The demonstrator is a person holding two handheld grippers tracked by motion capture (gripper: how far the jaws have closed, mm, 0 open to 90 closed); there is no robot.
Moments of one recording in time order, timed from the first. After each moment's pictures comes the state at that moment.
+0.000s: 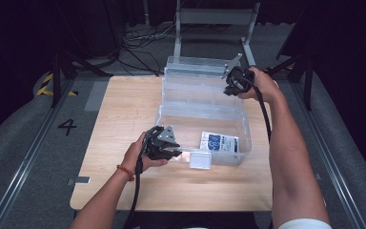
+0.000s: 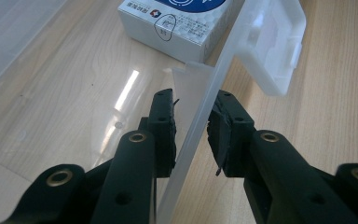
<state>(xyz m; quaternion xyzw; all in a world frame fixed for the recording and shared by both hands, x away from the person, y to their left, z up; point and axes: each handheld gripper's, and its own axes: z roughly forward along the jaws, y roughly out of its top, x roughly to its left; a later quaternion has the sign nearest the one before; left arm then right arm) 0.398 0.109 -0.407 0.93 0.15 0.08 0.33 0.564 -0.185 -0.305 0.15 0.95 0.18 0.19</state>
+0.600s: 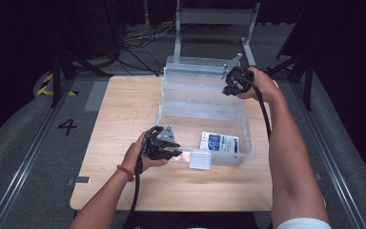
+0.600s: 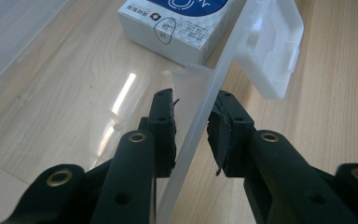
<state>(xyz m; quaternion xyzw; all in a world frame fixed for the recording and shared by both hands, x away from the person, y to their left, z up) 0.398 0.110 -0.408 0.92 0.15 0.07 0.34 0.561 -0.182 -0.304 0.13 0.95 0.19 0.19</state>
